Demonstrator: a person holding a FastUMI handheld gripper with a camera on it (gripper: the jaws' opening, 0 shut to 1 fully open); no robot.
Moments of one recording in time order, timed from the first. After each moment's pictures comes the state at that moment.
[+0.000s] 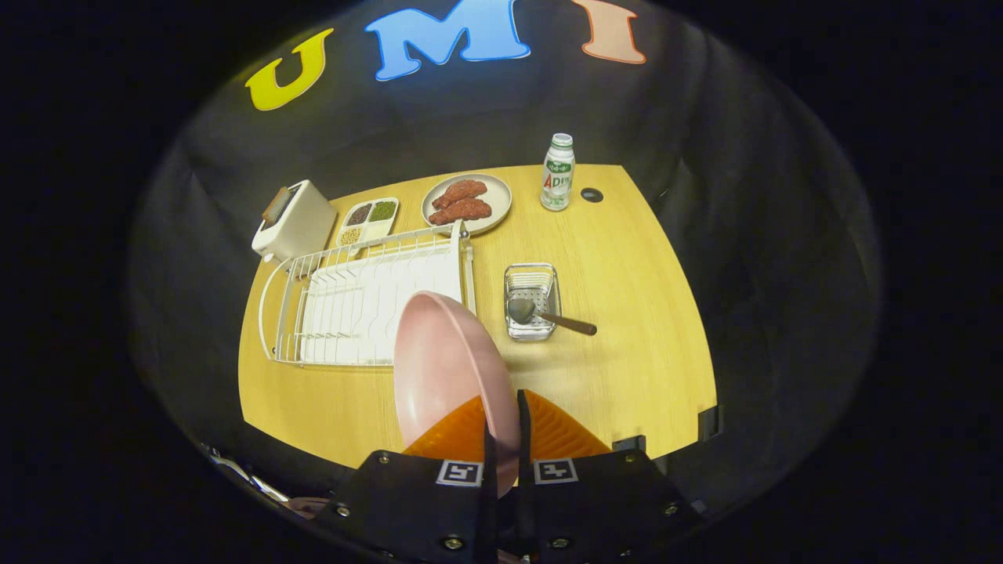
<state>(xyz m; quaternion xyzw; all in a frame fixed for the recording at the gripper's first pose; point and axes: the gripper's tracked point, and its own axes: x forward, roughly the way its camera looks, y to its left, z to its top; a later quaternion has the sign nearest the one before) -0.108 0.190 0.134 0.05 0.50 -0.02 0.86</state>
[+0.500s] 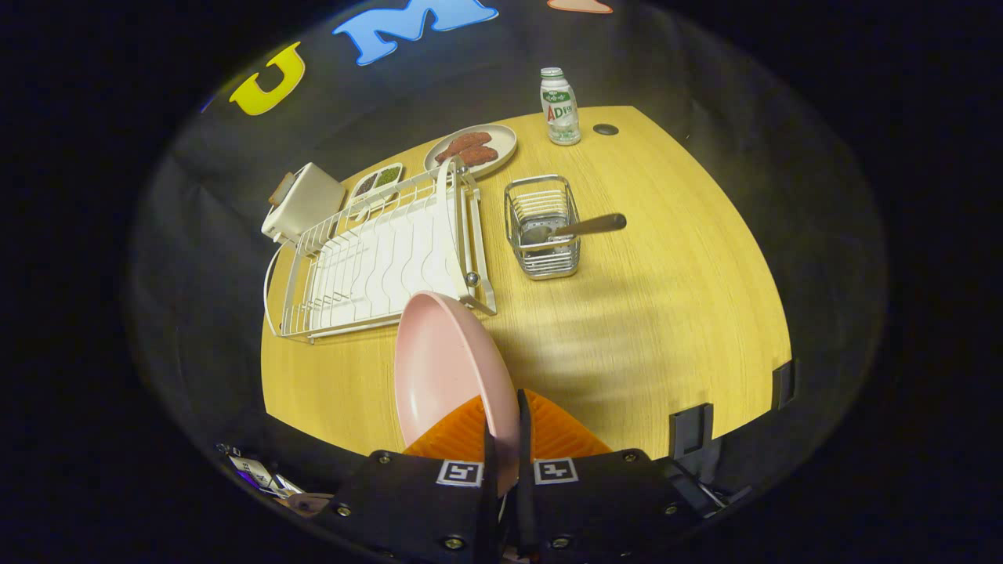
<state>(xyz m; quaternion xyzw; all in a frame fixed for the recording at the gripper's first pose) -0.139 0.195 0.029 0.13 0.53 0.03 0.84</state>
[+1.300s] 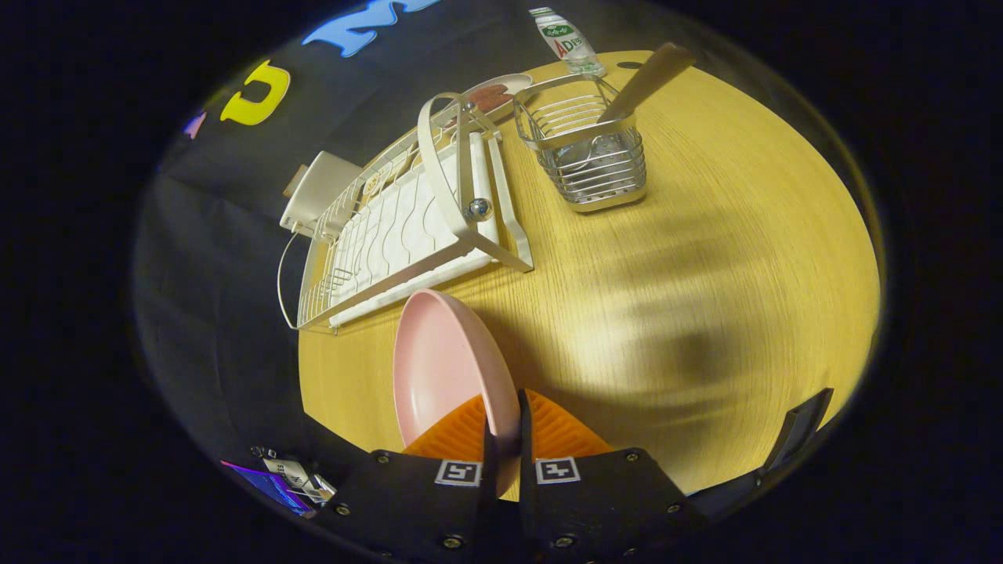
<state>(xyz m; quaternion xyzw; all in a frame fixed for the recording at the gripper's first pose) -0.126 0.239 -0.061 0.23 0.53 0.12 0.81</state>
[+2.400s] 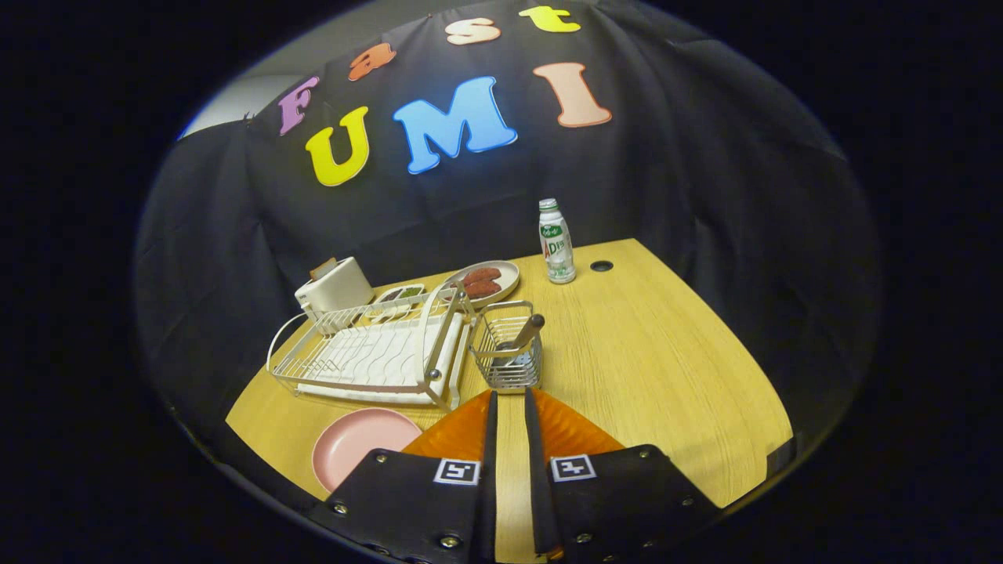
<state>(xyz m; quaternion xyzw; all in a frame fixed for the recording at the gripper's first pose) -0.094 0.107 0.052 0.08 0.19 0.06 0.98</state>
